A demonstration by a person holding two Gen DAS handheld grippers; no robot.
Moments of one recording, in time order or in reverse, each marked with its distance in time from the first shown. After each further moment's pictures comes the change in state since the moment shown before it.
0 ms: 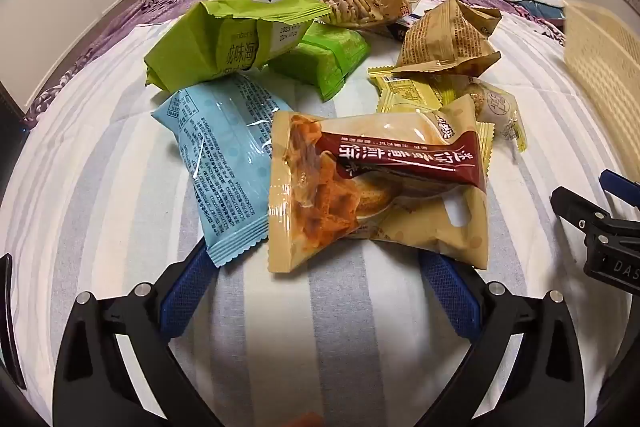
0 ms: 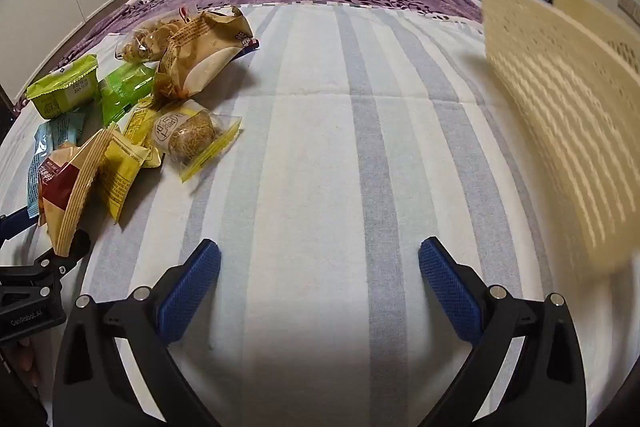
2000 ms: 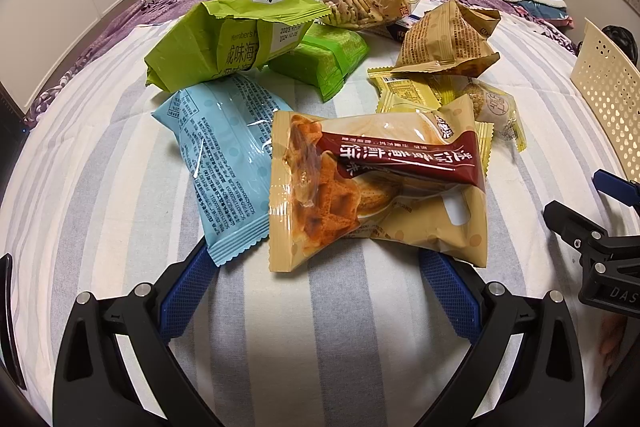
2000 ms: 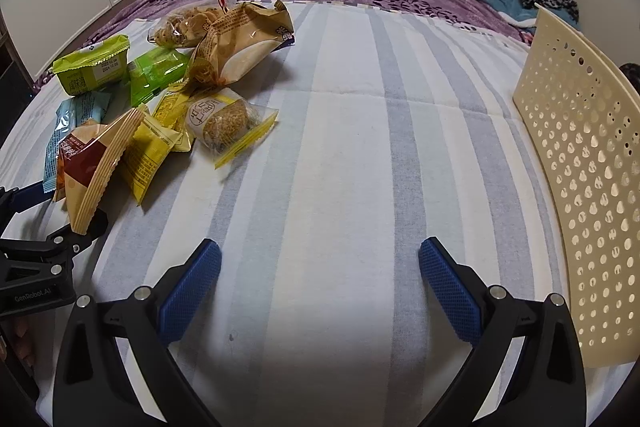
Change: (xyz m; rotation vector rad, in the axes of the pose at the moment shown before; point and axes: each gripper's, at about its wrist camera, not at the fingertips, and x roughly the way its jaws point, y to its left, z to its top) left arm -0.001 -0.001 0.000 0.005 -0.005 0.007; right arm -0.003 0.016 -0.007 -0.088 -0.009 0.053
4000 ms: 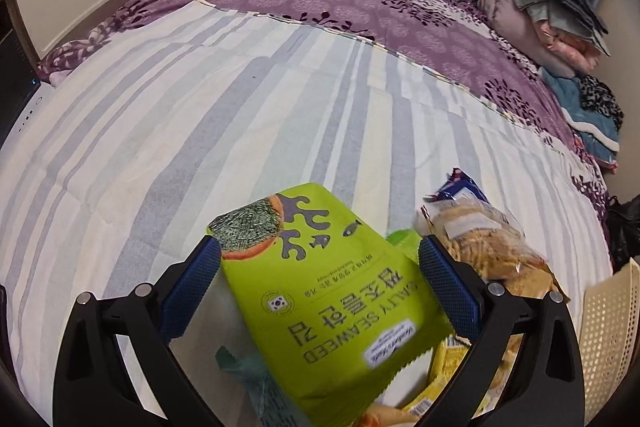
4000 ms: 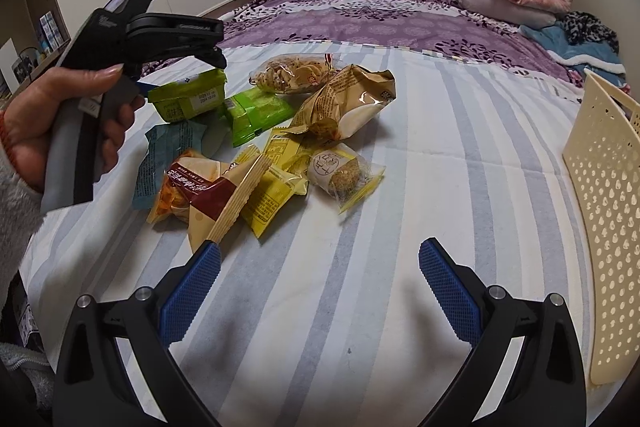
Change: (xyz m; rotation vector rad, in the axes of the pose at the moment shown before) left arm 0.038 0.096 0.155 -0.406 0.020 0.004; right arm -0.041 0.033 0.011 -0.071 -0.123 0.210
